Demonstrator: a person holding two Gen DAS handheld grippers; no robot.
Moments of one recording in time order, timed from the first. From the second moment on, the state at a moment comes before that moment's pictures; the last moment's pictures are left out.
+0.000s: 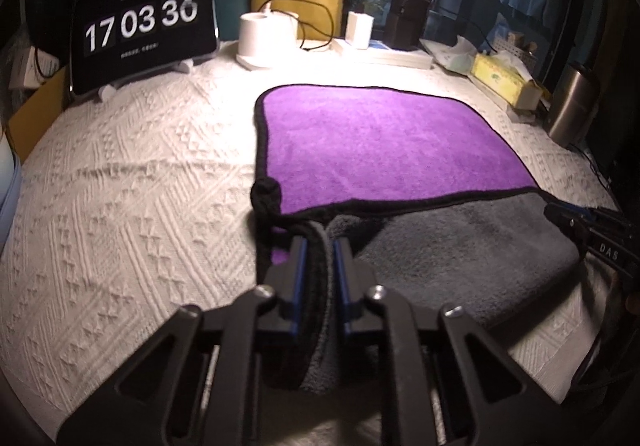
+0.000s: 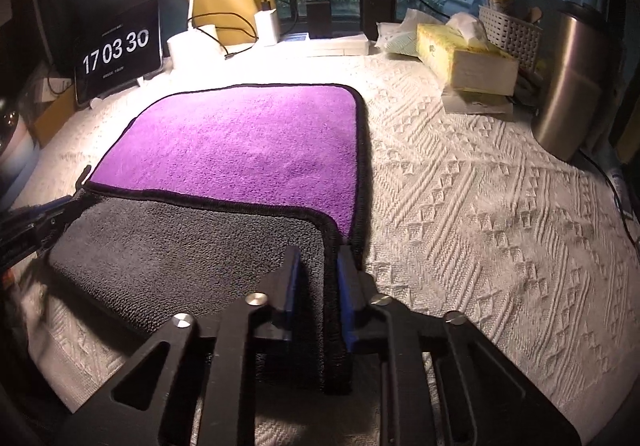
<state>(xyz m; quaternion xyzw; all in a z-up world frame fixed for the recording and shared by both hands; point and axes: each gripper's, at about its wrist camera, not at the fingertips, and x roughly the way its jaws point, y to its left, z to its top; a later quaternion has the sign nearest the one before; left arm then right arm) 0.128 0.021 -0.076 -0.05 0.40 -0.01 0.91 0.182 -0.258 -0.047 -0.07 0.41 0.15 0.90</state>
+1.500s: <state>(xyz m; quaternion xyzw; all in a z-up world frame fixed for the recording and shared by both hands) 0.149 0.036 -0.007 -0.04 0.26 -0.01 0.96 0.195 -0.244 0.025 -0.09 0.25 0.12 0.96</state>
